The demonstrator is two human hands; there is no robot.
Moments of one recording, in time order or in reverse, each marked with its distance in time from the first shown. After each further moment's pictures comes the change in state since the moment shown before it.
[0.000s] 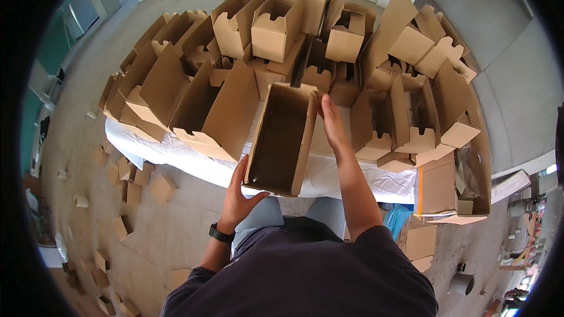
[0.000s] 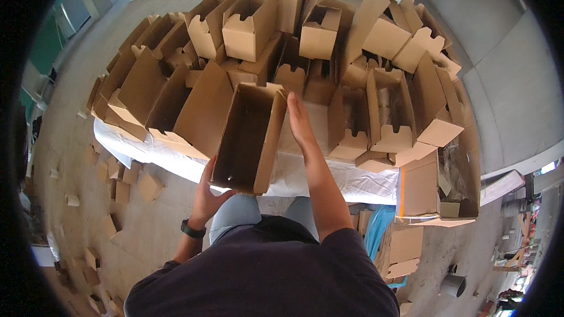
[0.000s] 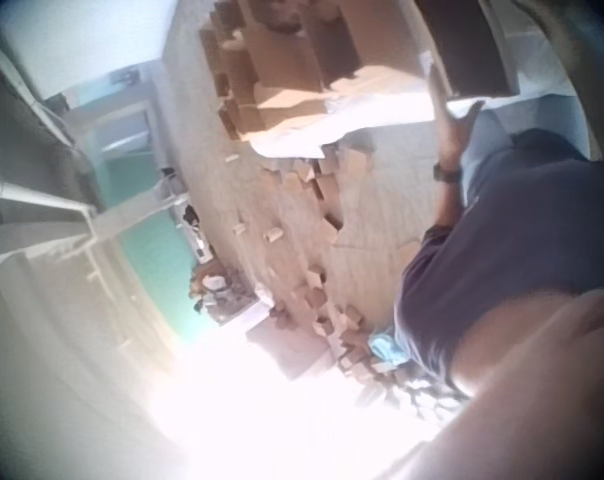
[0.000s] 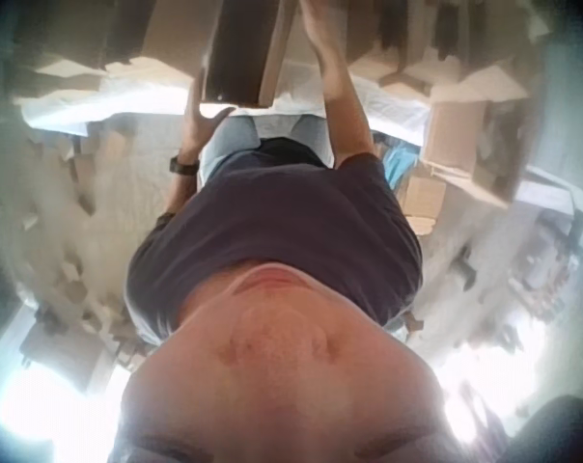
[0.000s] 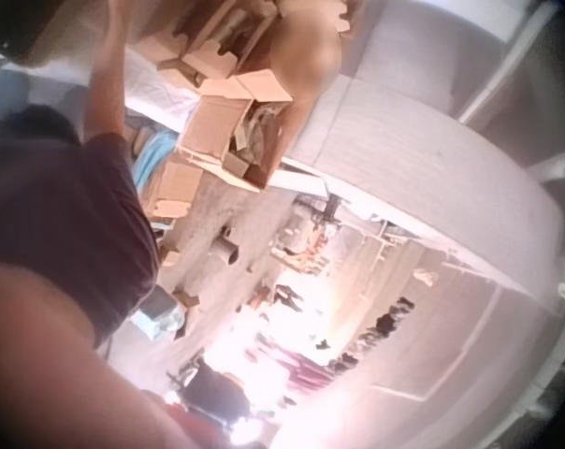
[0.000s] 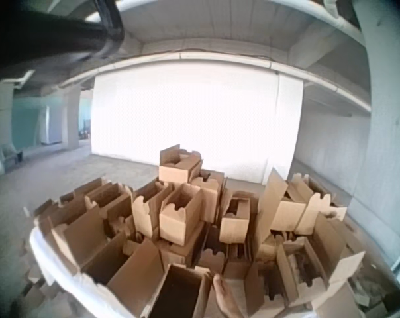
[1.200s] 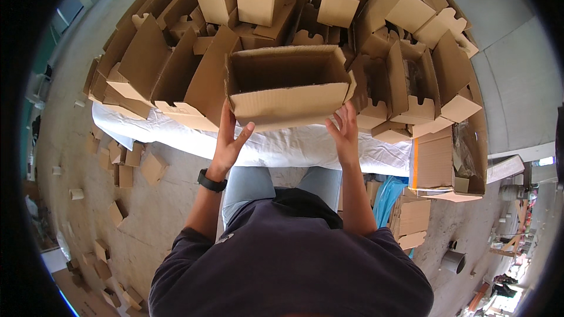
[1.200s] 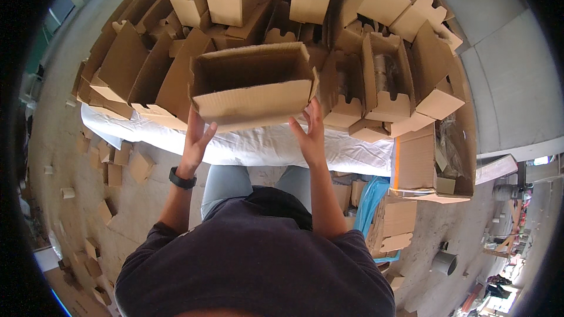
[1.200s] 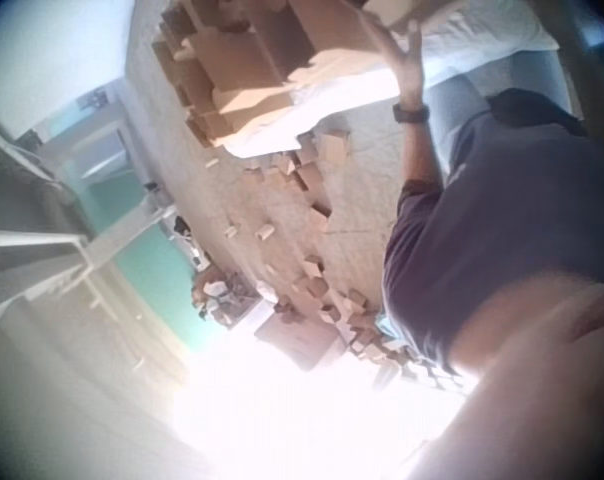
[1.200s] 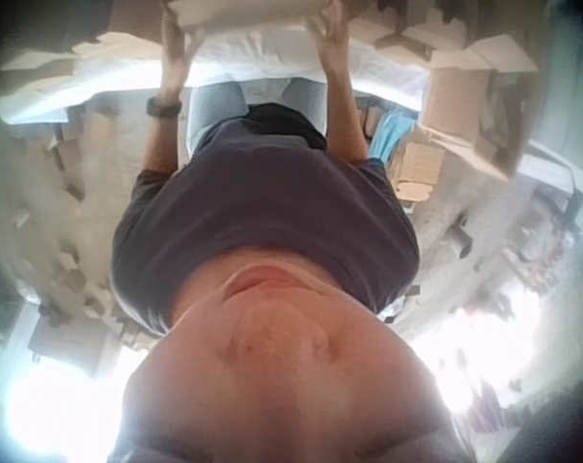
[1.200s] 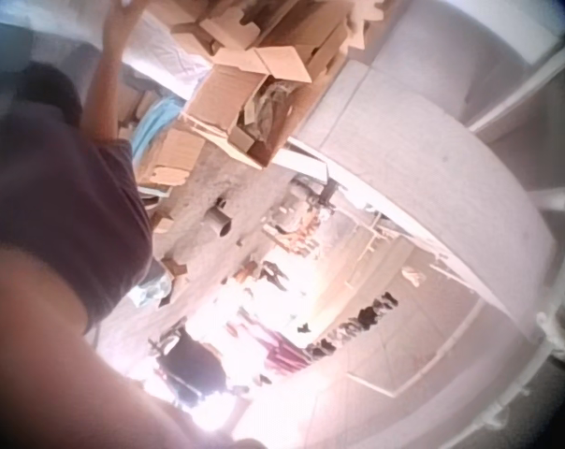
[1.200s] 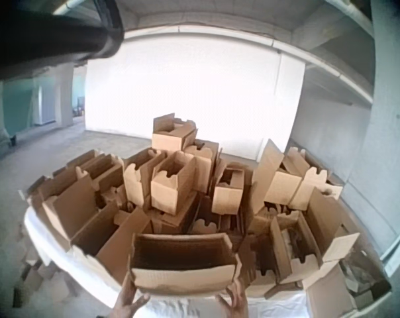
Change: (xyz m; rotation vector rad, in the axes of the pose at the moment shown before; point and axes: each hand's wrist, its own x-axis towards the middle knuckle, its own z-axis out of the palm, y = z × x) left_hand 0.058 -0.010 0.015 -0.541 0.011 0.024; right_hand -0.114 0.005 -0.036 0.055 0.083 -0.132
